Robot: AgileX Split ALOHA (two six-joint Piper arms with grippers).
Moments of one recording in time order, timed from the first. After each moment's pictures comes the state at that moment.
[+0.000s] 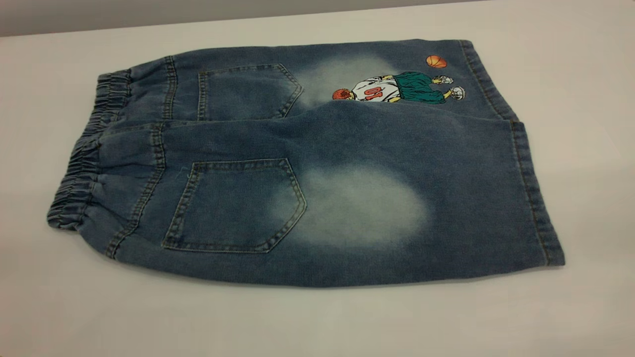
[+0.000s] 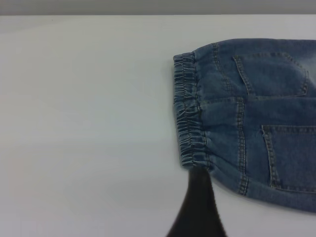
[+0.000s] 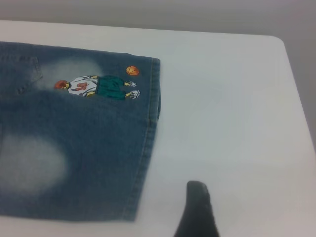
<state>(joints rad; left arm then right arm) 0.03 0.00 -0.50 -0.03 1.08 0.02 0.08 0.00 -0.51 0.03 1.06 -0.05</state>
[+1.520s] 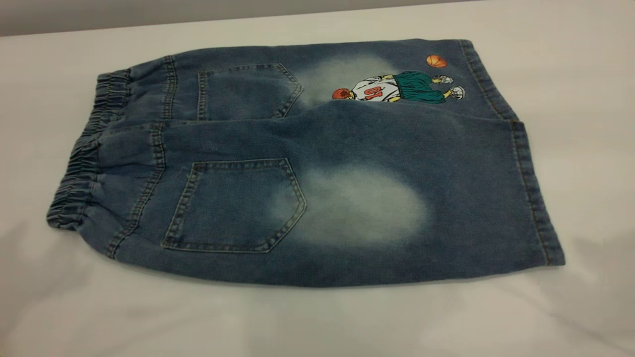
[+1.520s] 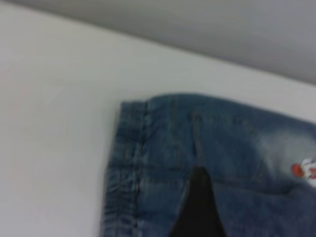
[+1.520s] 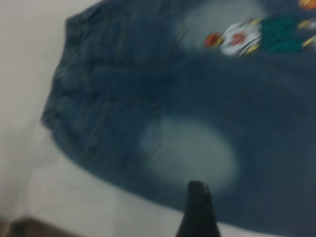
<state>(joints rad) 0.03 0.90 -0.57 -0.40 0.35 0.08 0.08 0.98 -0.55 0.90 0.67 -0.63</state>
